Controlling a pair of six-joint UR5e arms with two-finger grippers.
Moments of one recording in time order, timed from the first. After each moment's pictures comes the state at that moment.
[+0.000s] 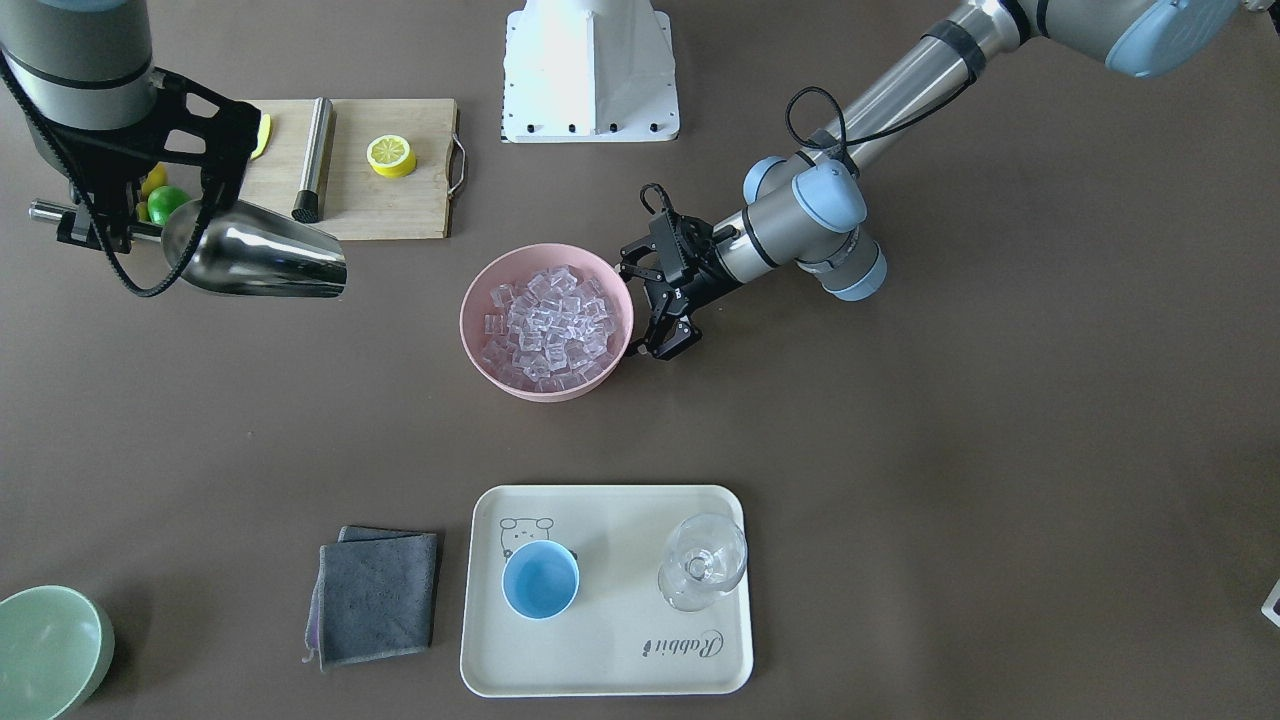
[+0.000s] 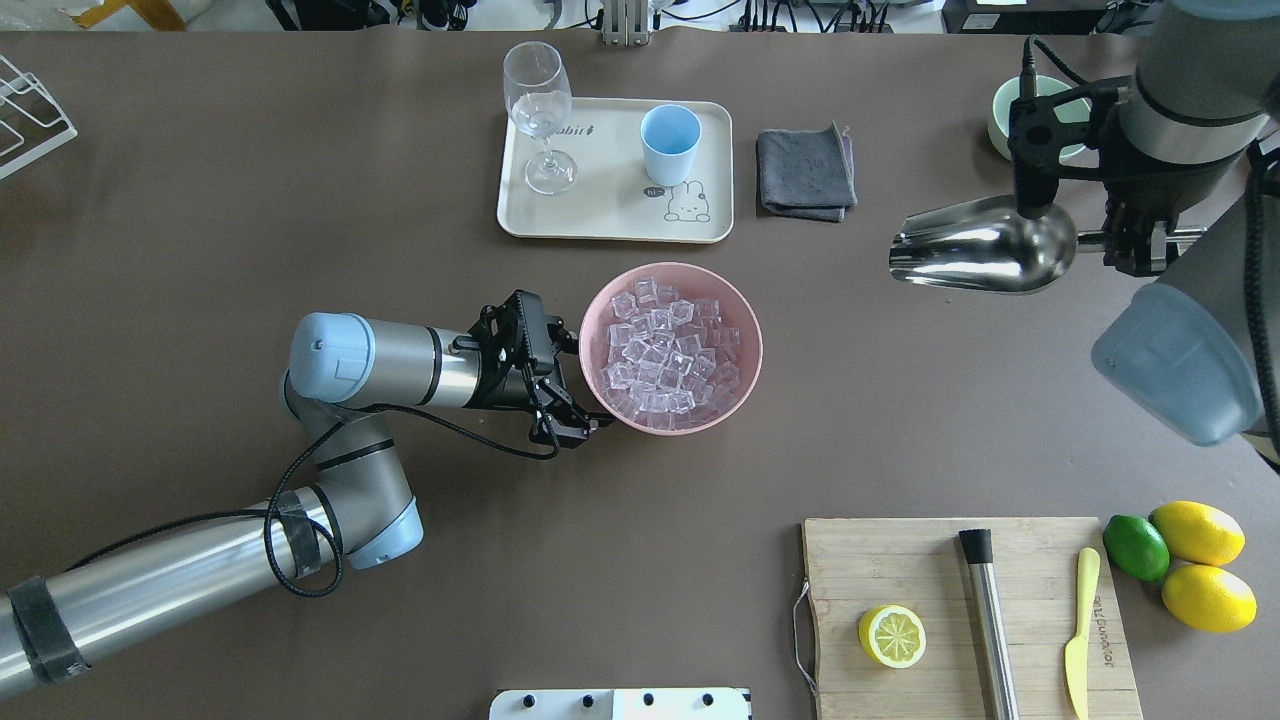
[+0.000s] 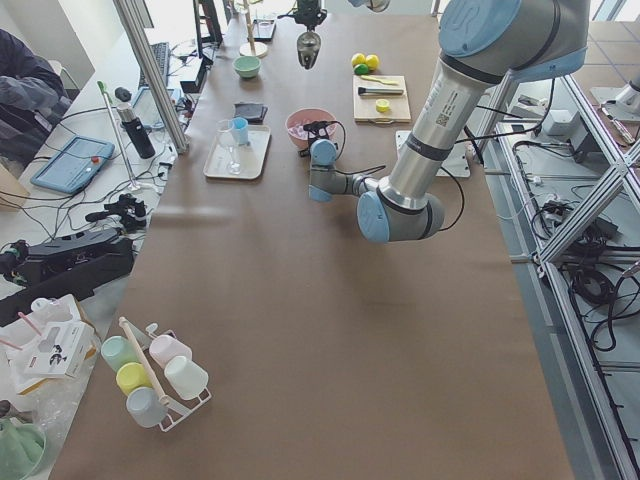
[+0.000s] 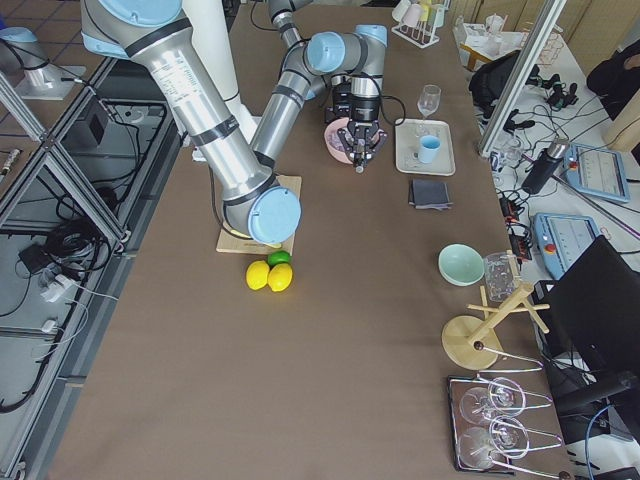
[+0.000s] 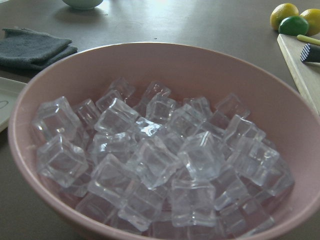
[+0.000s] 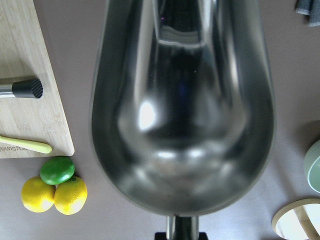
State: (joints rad) left arm -0.50 -2.22 -1.12 -3.07 -1.92 -0.25; right arm 0.91 -0.97 2.09 -2.50 1.81 -0.83
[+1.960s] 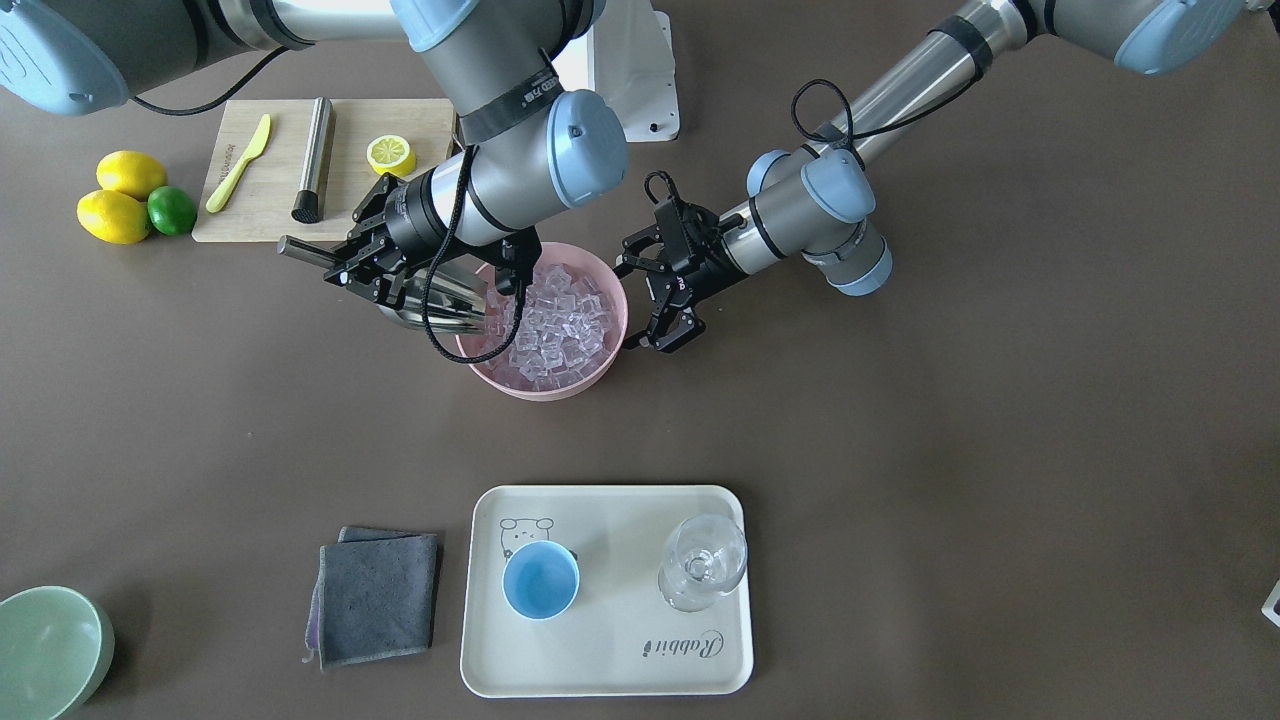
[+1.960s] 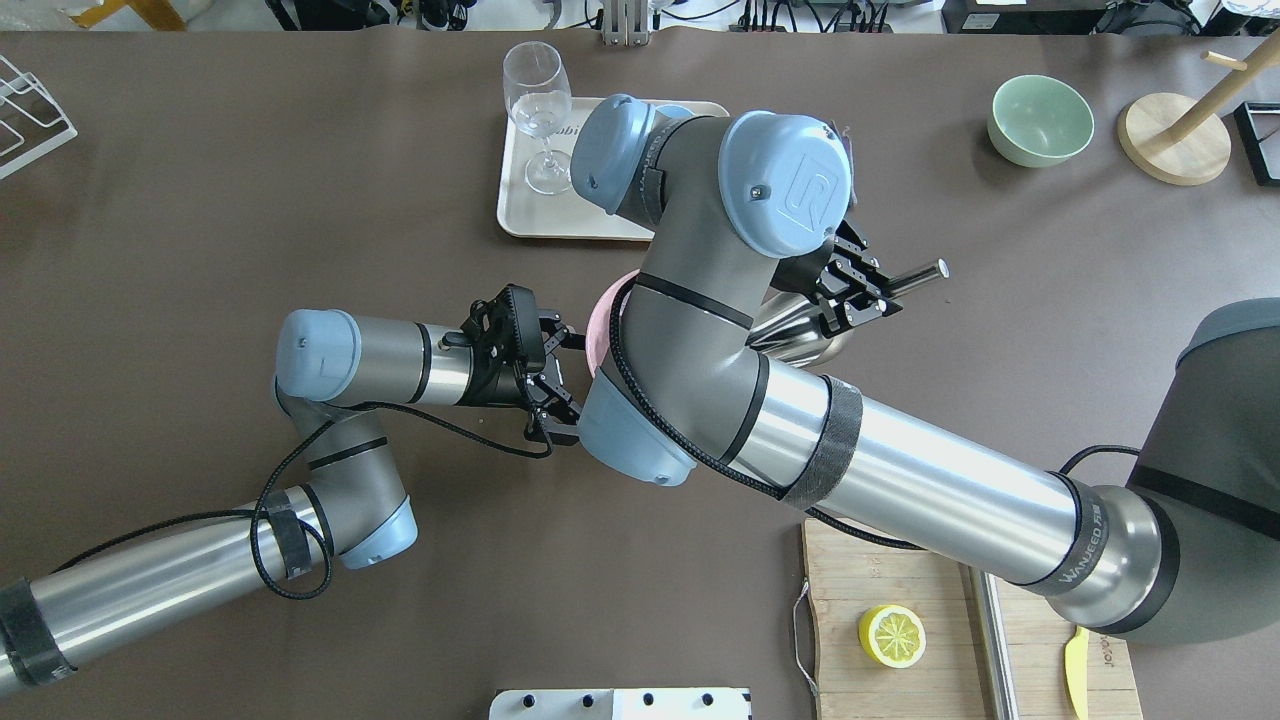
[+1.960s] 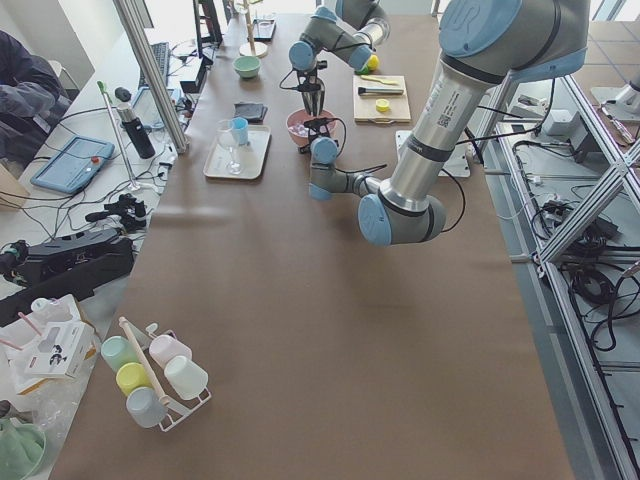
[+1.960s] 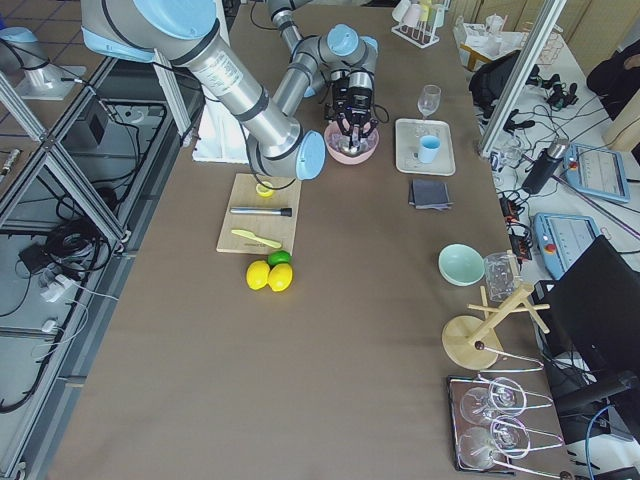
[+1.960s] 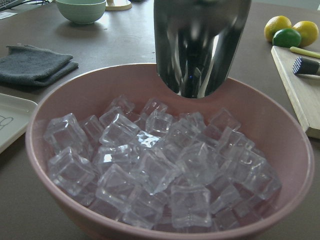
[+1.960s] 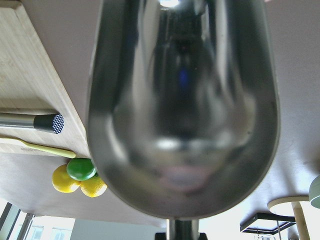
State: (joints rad) left arm -0.51 -2.20 -1.17 -3.07 -1.92 -0.25; right arm 0.59 -0.57 1.52 -2.68 1.55 -0.65
